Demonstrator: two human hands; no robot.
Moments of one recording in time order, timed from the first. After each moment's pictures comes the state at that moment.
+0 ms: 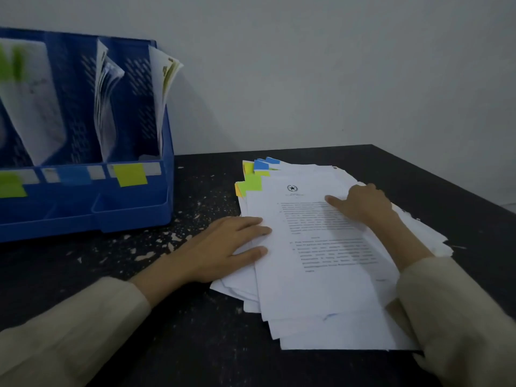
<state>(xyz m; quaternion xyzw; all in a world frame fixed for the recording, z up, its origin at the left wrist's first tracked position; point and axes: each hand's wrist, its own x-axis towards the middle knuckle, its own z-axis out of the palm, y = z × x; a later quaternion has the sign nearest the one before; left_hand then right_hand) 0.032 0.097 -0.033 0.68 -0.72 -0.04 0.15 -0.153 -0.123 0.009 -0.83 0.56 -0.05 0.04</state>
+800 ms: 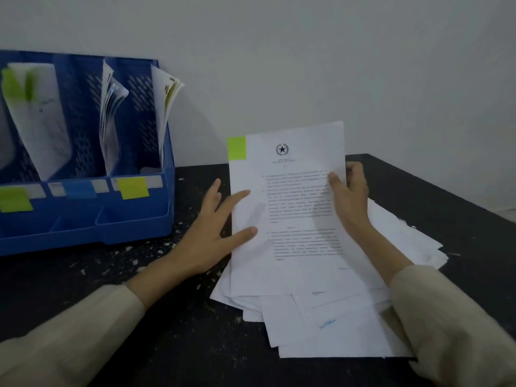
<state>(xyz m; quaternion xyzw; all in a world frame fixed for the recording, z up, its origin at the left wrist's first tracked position) 0.034 0.097 -0.015 0.70 -0.59 -0.09 0.39 -0.131 -0.101 0.012 -0.68 0.33 -0.53 0.37</state>
